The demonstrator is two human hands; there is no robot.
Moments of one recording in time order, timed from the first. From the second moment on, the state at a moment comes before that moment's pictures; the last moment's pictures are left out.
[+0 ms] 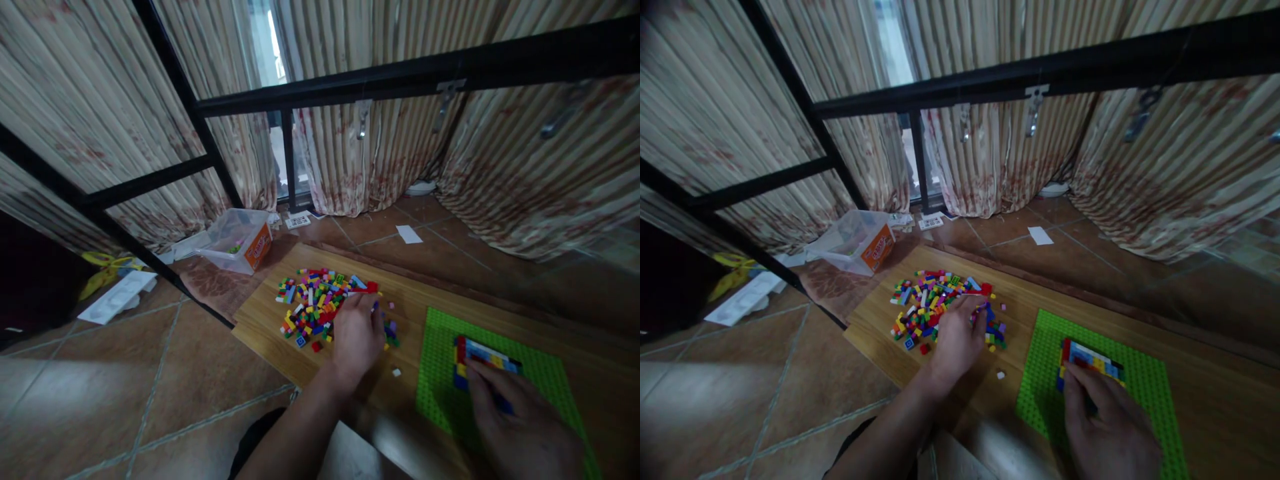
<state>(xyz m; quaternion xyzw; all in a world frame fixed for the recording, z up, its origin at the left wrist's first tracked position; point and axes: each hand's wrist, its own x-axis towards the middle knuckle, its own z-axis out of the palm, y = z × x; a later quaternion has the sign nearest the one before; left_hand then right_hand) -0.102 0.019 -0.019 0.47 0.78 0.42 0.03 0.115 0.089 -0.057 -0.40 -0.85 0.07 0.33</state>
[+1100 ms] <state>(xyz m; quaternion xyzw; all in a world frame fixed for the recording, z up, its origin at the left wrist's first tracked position) -0.244 -0.044 -0.019 0.26 0.93 0.24 0.06 0.082 0.076 -0.066 -0.32 -0.87 0.15 0.33</state>
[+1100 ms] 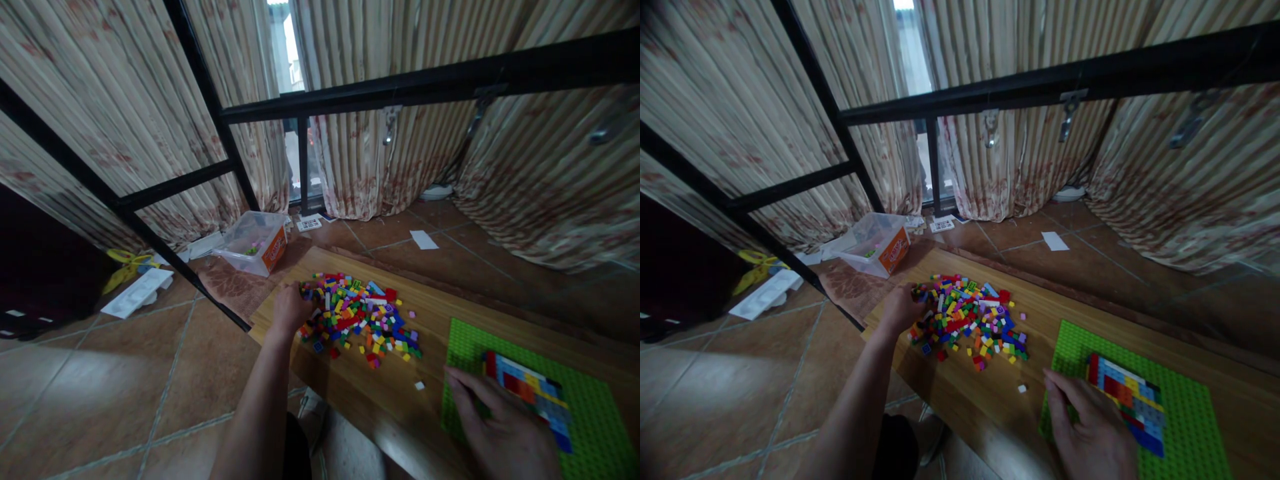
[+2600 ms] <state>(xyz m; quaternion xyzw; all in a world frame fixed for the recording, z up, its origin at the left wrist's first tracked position) -0.073 0.014 -0.016 0.28 0.59 0.58 0.50 0.036 0.063 -0.028 -0.46 -0.56 0.58 0.38</state>
